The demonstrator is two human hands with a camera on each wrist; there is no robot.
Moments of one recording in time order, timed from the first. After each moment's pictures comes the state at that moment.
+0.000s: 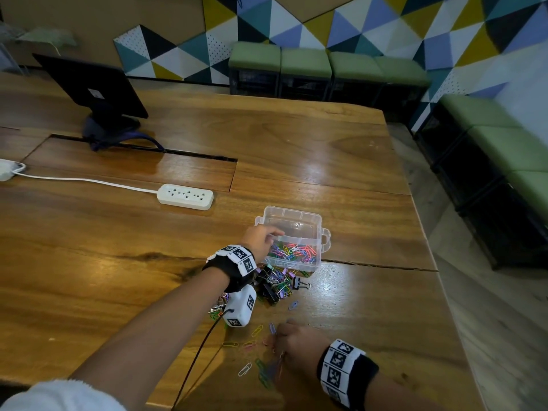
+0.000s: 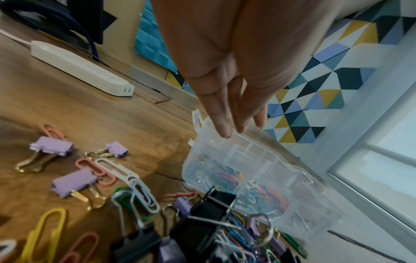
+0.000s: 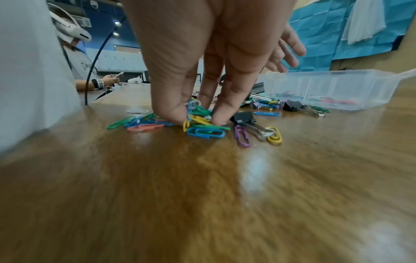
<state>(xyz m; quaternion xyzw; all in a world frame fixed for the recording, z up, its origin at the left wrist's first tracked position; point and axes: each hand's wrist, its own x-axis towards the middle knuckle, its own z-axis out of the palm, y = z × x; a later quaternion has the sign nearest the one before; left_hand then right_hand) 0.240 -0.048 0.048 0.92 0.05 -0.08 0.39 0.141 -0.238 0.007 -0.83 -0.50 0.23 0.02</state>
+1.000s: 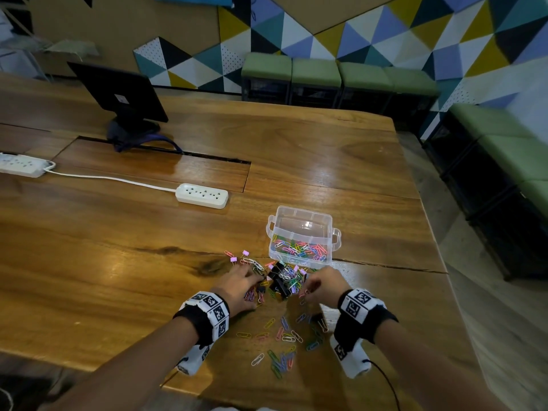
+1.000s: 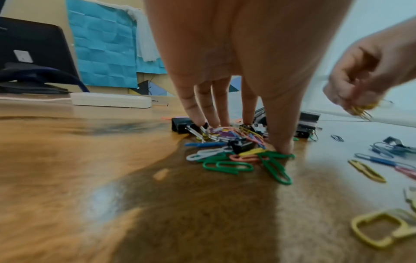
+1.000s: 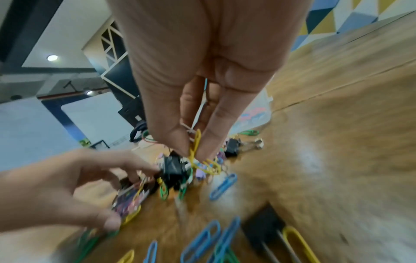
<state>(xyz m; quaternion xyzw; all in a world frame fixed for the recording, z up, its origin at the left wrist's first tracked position) 0.136 -0.009 0.008 0.97 -0.04 -0.19 0.12 0.212 -0.232 0.045 -0.90 -0.19 0.30 0.24</state>
